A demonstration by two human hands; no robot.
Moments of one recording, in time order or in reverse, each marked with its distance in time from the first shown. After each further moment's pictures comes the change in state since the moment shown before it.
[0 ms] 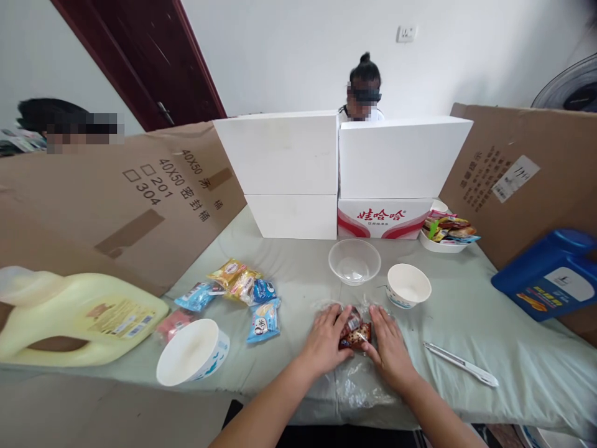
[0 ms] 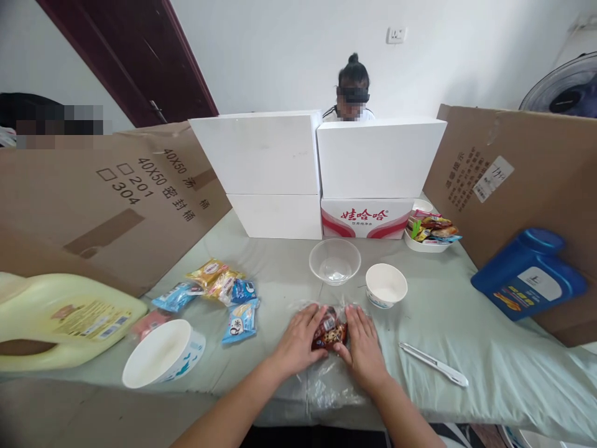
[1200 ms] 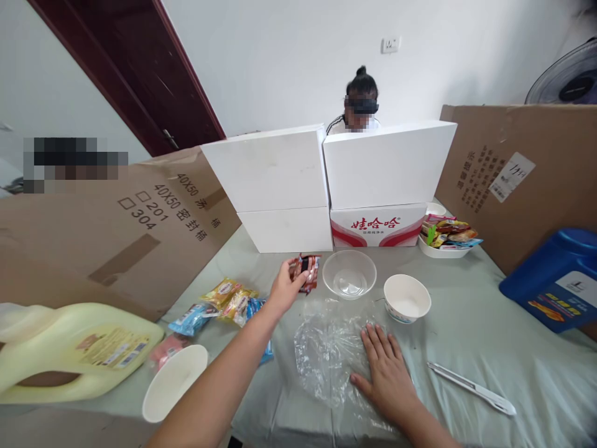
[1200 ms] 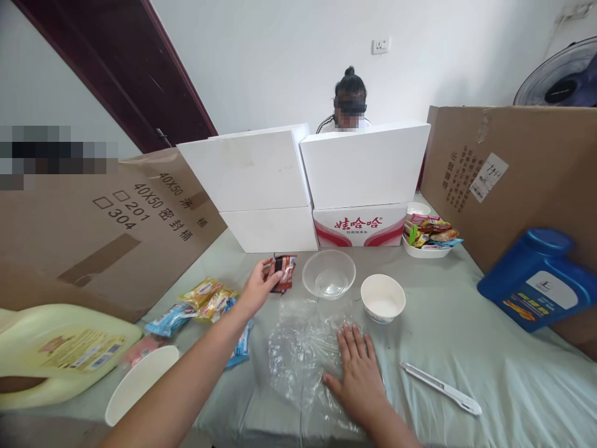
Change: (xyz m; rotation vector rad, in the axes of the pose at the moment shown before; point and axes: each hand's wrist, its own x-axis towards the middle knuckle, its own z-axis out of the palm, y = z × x) left_hand 0.100 -0.074 -0.105 -0.751 0.392 -0.344; right_hand 0.003 -0.014 -0.005 -0.111 -0.350 0.148
